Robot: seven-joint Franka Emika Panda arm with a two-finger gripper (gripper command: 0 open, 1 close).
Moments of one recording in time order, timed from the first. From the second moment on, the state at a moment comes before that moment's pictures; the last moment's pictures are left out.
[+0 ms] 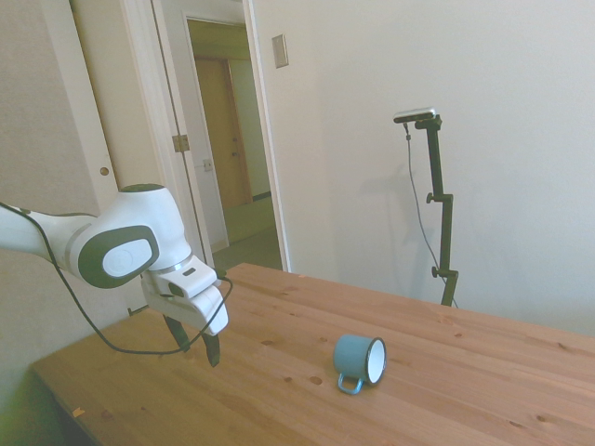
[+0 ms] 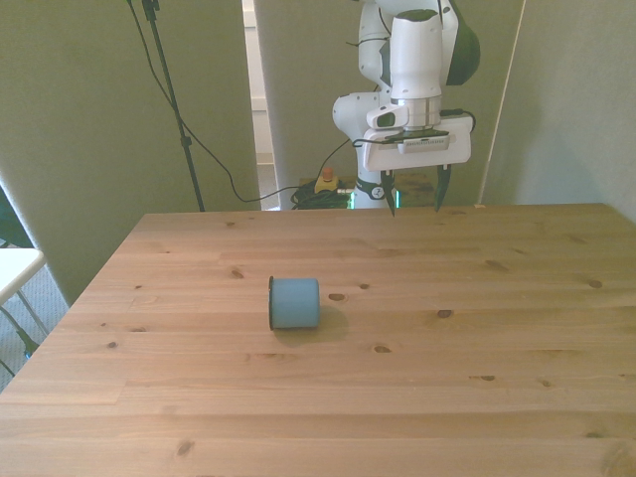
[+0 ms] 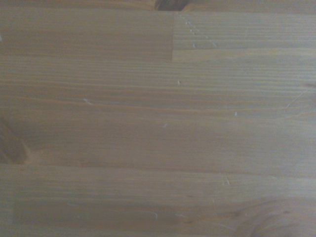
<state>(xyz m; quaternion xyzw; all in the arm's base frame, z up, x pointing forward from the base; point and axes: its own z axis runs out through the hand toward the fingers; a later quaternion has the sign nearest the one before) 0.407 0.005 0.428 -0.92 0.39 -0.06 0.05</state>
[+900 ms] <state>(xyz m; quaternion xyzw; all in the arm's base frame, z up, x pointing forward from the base) 0.510 -0.184 0.481 -0.91 0.39 -0.04 0.15</state>
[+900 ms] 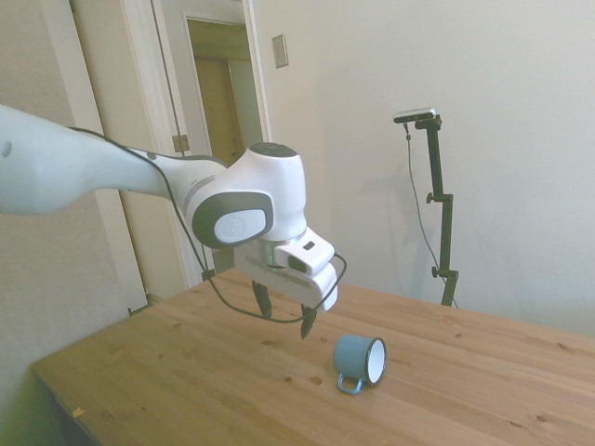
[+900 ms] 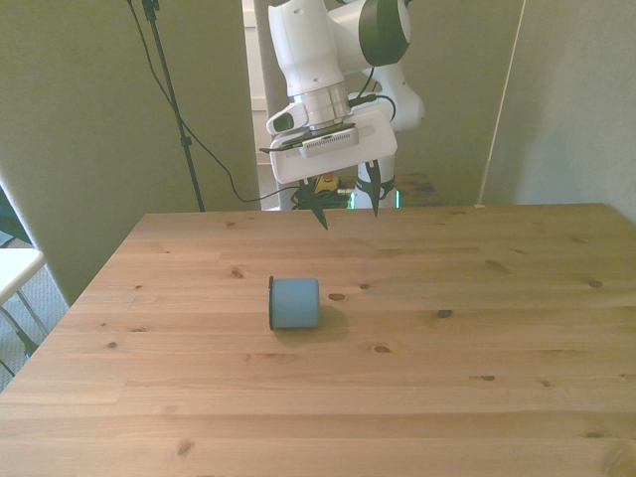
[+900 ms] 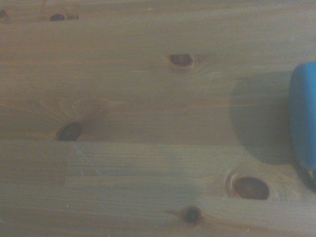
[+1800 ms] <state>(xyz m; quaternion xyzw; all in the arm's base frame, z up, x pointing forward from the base) 0.604 -0.345 0.429 -0.90 0.38 0.01 0.22</state>
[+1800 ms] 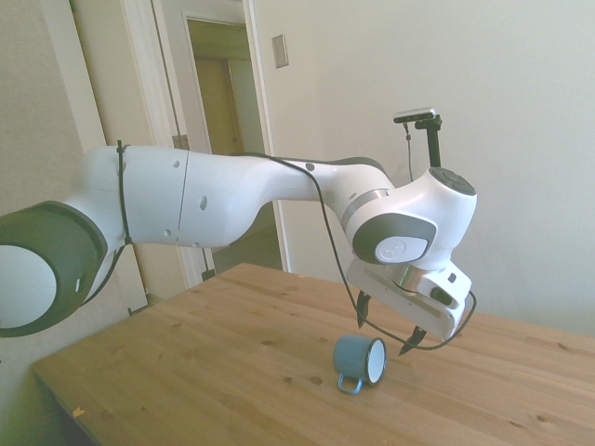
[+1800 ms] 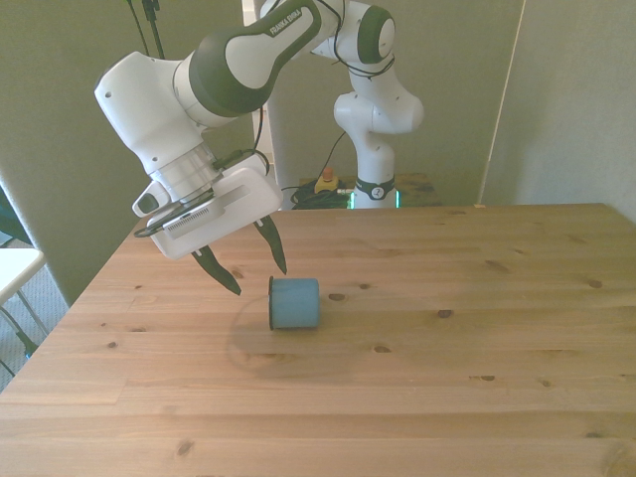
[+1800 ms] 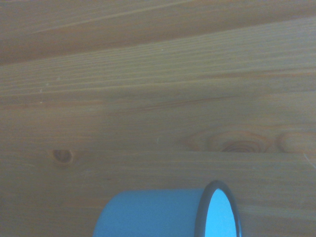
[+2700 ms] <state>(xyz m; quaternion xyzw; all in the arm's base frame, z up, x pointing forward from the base) 0.615 -0.331 0.380 -0.88 0.31 0.09 0.36</state>
